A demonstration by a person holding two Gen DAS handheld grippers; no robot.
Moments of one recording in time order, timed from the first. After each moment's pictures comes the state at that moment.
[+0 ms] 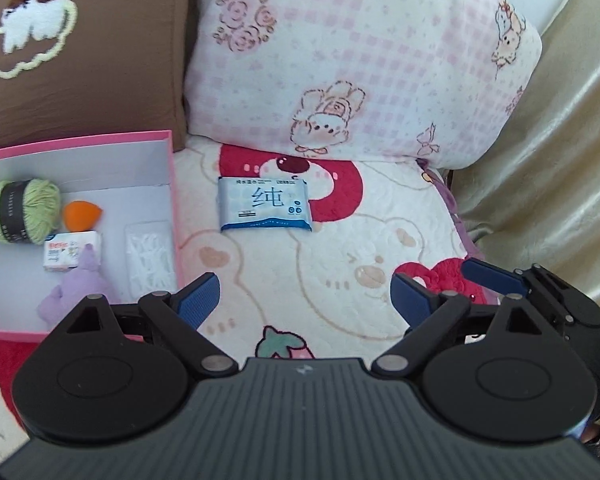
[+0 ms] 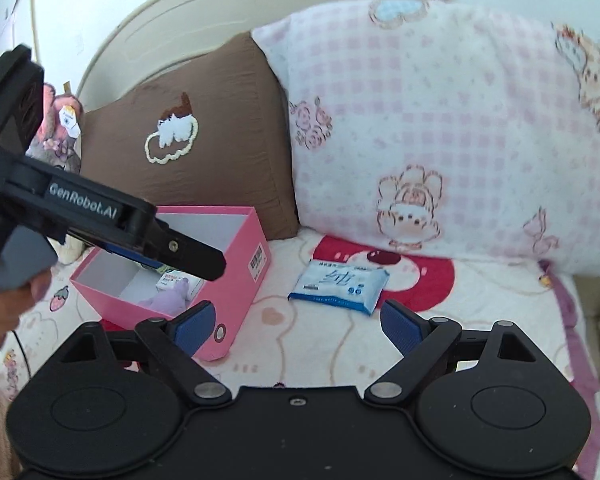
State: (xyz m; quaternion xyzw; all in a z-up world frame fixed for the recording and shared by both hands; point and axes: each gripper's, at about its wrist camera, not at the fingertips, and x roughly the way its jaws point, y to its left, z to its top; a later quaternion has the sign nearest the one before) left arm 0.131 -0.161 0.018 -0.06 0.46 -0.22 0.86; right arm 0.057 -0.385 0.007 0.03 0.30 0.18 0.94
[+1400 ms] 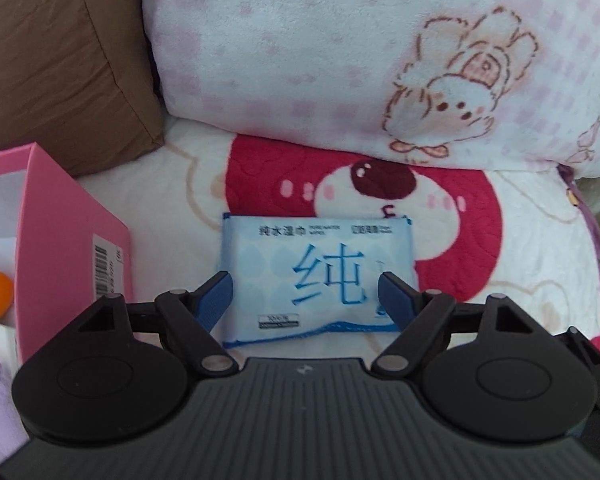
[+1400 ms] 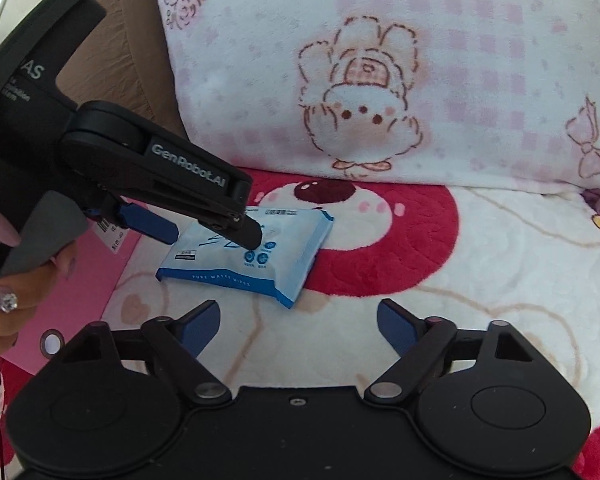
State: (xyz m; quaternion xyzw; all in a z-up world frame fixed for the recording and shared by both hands) left arm 0.308 -0.235 -0.130 -0.03 0.52 -0.12 0.85; right arm 0.208 -0.400 -0.131 0.03 0.36 0.13 0.92
